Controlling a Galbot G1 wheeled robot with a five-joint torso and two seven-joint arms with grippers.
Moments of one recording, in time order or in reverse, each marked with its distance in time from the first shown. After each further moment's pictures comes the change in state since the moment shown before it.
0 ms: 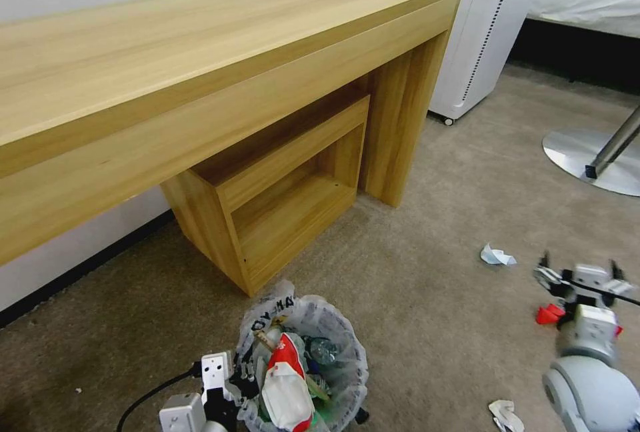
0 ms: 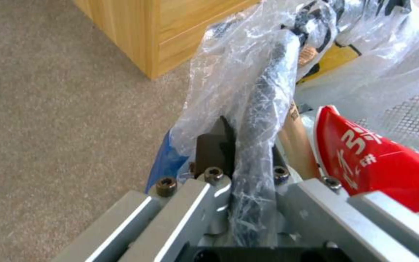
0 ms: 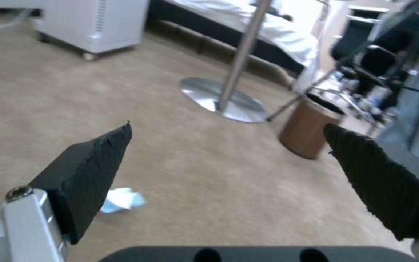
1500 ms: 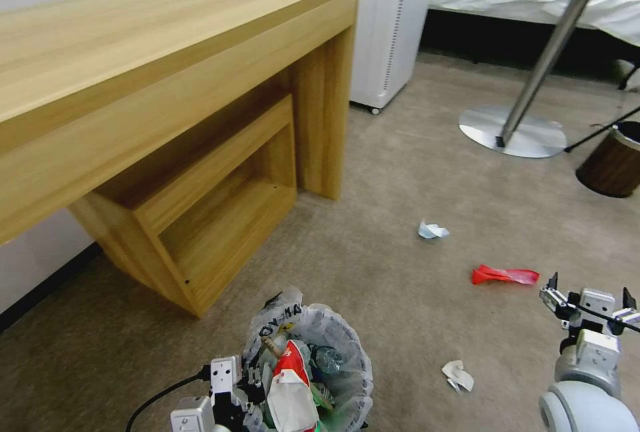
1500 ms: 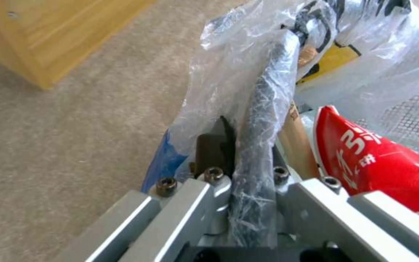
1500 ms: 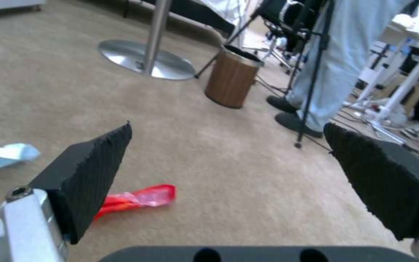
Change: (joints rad) left arm -0.003 0.003 0.033 0.022 0.016 0.000 -0.006; right arm -0.041 0.069 -0.043 0.015 -0.055 0.030 -0.008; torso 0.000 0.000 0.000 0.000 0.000
